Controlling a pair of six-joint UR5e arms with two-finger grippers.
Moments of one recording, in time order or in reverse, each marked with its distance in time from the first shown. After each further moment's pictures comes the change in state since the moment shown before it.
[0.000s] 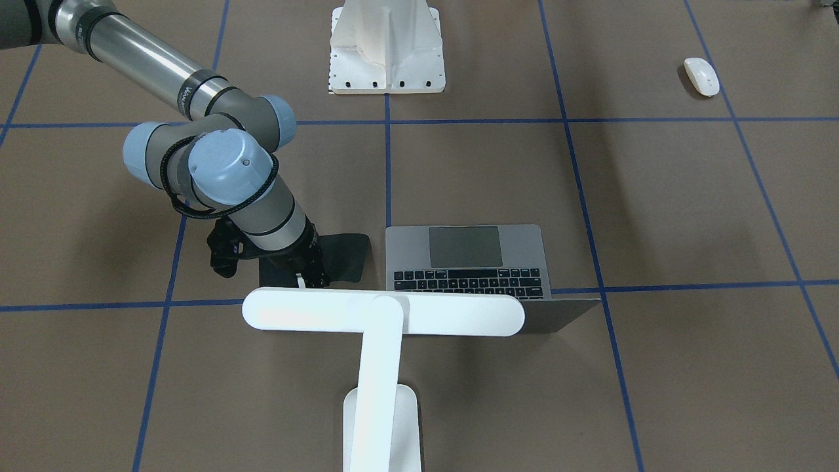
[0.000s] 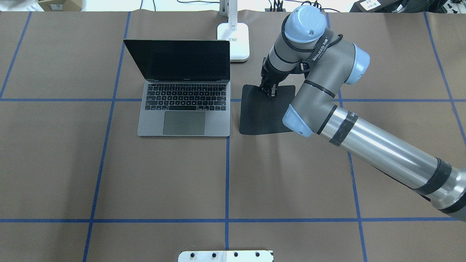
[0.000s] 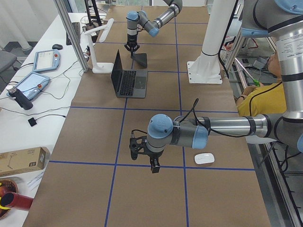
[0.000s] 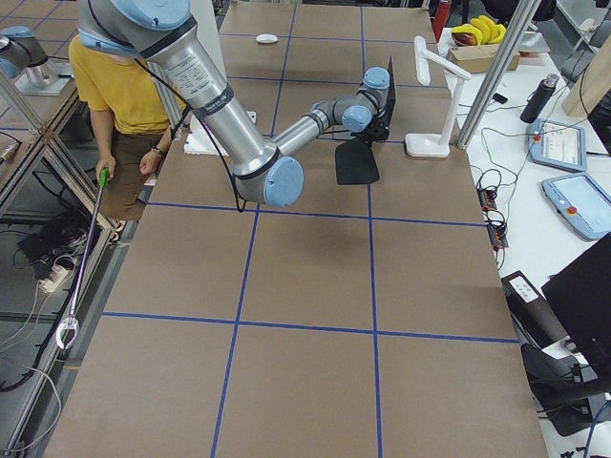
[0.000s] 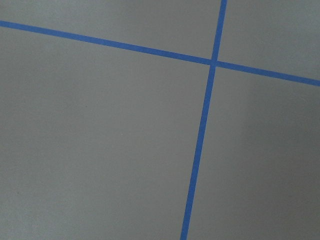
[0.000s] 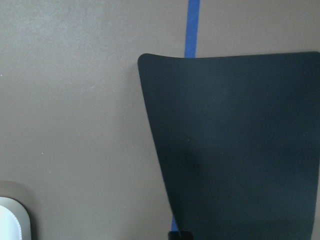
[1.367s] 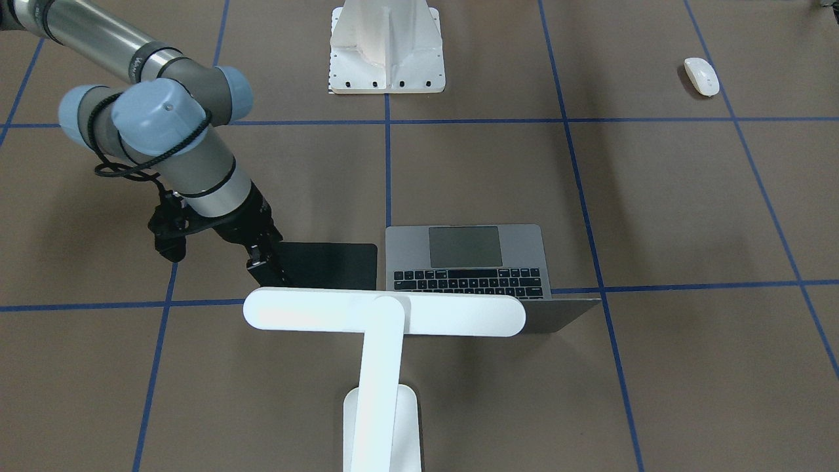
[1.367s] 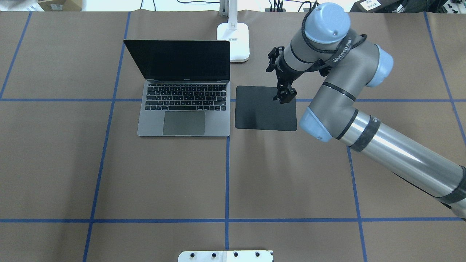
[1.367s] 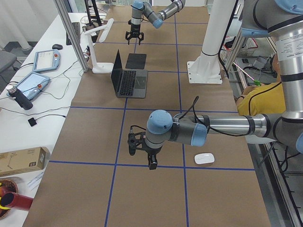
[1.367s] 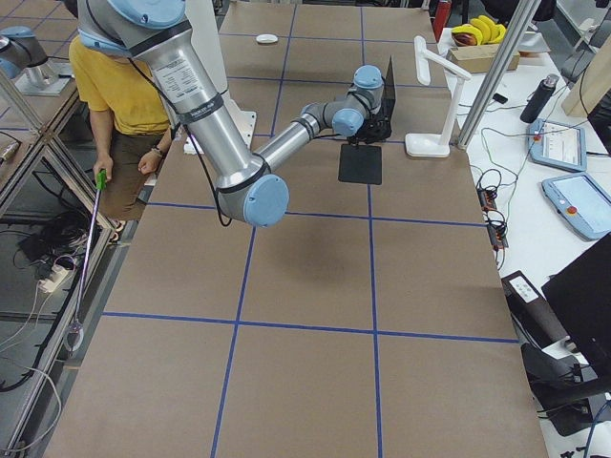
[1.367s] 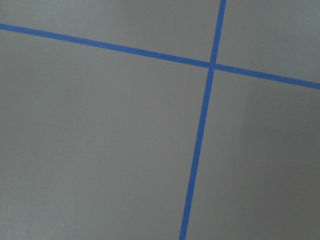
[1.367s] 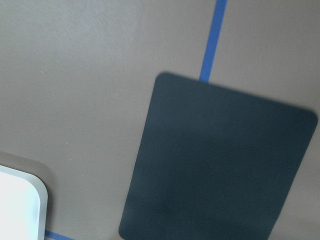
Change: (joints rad) left arm 0.000 -0.012 -0.032 -0.022 -0.001 0.004; right arm 0.070 -0.225 0.313 -0.023 -0.003 -0.366
